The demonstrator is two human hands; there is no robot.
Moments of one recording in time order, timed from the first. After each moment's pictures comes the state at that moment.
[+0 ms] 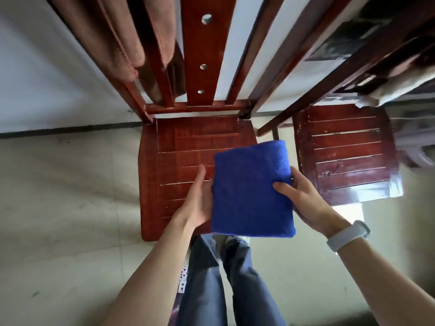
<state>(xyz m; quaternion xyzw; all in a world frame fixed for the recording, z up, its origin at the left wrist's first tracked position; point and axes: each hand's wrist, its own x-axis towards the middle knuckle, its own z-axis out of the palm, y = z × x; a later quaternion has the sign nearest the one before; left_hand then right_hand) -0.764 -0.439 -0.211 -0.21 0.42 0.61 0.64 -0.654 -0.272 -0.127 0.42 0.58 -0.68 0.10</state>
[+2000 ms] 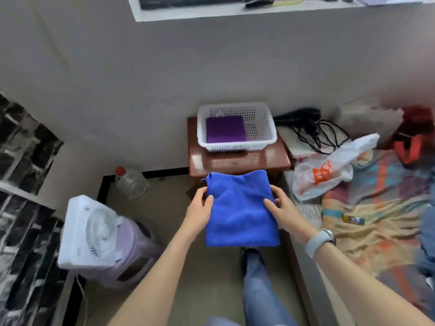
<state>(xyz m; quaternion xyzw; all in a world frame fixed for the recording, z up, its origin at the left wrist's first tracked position) 0.172 0.614 0.003 0.63 0.52 0.12 0.56 0.350 0.494 0.012 0.73 0.29 -0.44 -0.44</state>
